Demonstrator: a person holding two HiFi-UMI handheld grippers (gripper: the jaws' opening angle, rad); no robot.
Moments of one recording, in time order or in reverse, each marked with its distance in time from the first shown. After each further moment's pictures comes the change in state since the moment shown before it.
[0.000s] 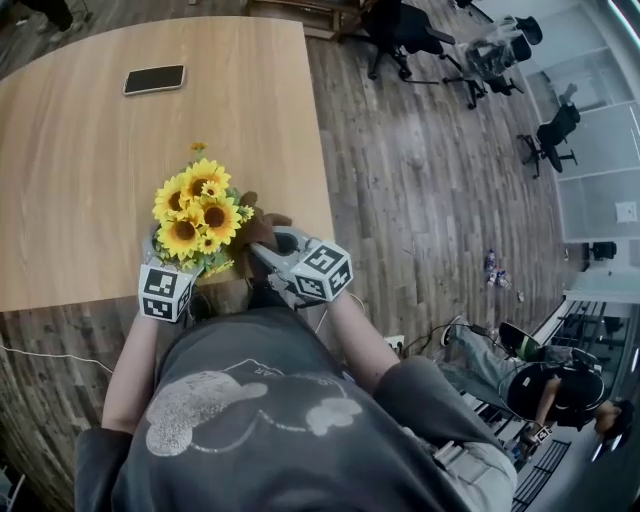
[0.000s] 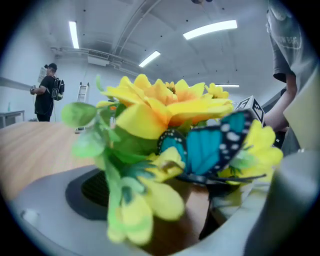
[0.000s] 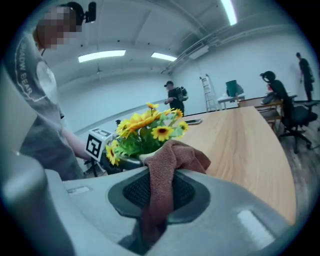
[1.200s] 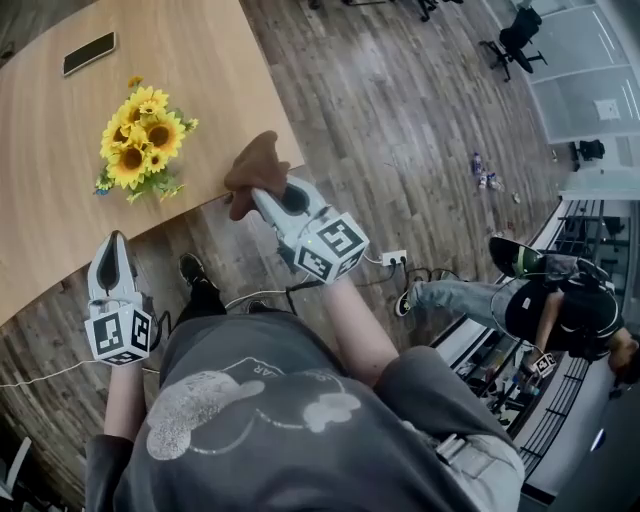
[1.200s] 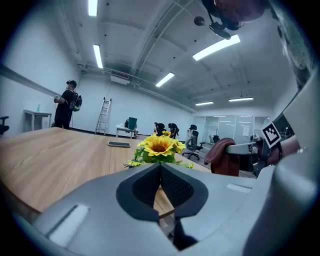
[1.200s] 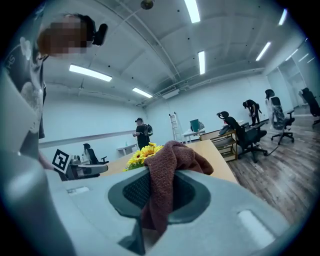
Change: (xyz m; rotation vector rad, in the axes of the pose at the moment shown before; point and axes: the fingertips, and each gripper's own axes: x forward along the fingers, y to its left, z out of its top) left arm -0.170 -0.021 0.025 -0.092 -0.207 0.198; right arm -0.129 0.064 0.013 0.063 -0.411 -0.417
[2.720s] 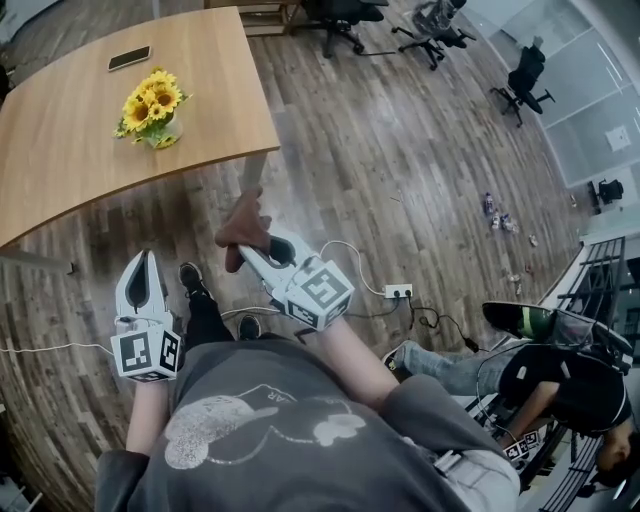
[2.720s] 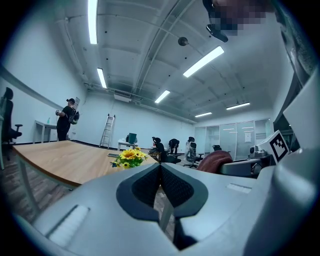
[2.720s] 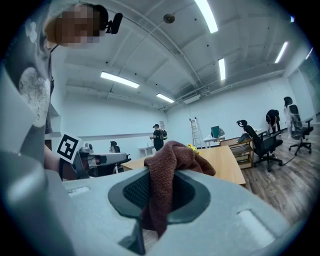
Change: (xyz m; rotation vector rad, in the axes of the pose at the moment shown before) left arm -0.184 -0.188 -0.002 0.027 -0.177 0.066; right arm -0.205 0.125 -0.039 -0.126 -0.042 0.227
